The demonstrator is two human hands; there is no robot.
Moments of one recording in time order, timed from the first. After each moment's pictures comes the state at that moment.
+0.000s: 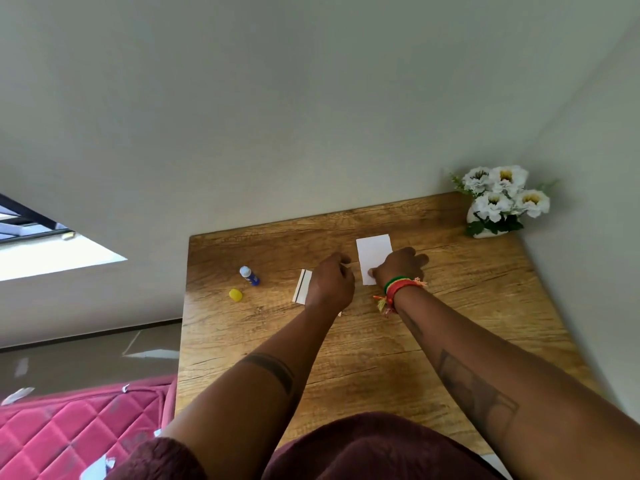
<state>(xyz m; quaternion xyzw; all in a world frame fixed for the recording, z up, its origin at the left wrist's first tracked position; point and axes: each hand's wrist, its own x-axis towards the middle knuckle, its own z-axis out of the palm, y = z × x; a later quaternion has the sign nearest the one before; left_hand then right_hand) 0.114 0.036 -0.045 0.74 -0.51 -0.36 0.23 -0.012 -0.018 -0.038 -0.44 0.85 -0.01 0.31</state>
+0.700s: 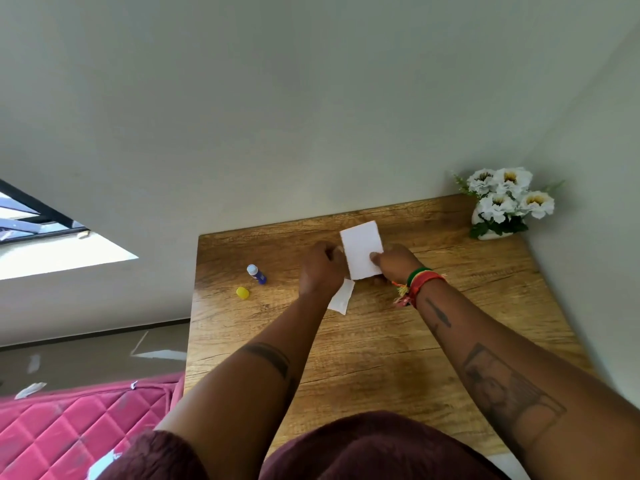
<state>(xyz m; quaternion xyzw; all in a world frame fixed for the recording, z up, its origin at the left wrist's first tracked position) 0.135 0.022 -0.027 0.77 -0.45 -0.34 0.30 -0.023 -0.024 -0.013 -0.51 0.68 -0.11 0.52</state>
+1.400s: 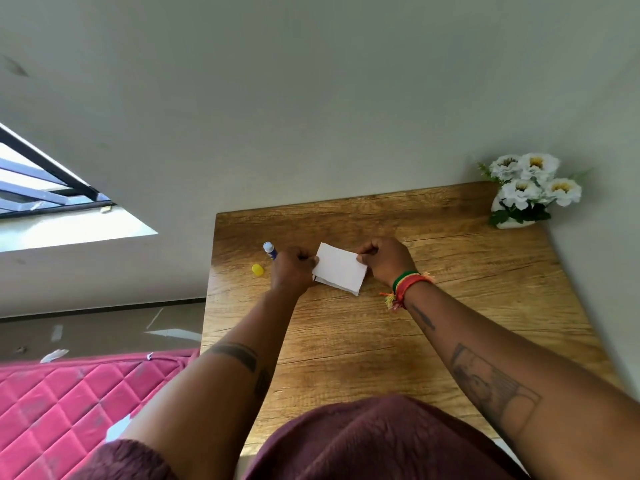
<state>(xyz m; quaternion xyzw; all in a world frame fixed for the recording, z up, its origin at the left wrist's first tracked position) 0.209 0.071 -0.045 0.80 -0.35 -0.37 0.31 0.012 0.012 -0.038 -0.61 0.64 -0.15 0.44</state>
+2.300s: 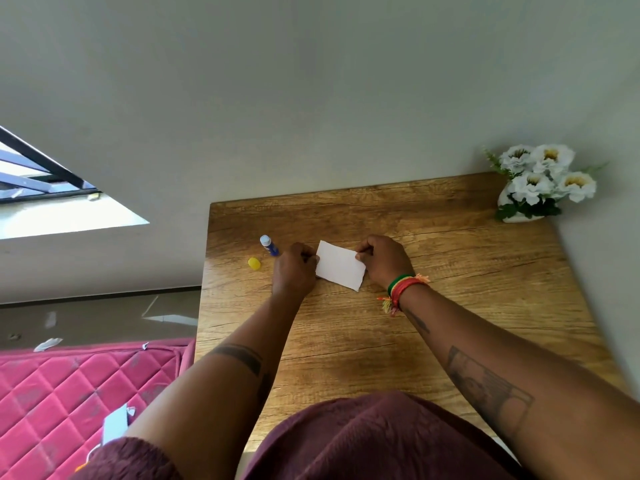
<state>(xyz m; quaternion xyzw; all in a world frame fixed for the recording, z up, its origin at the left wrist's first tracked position) 0.206 0.076 -0.064 0.81 -0.44 -0.31 0.25 0.017 0.015 -0.056 -0.67 0.63 -0.12 0.37</state>
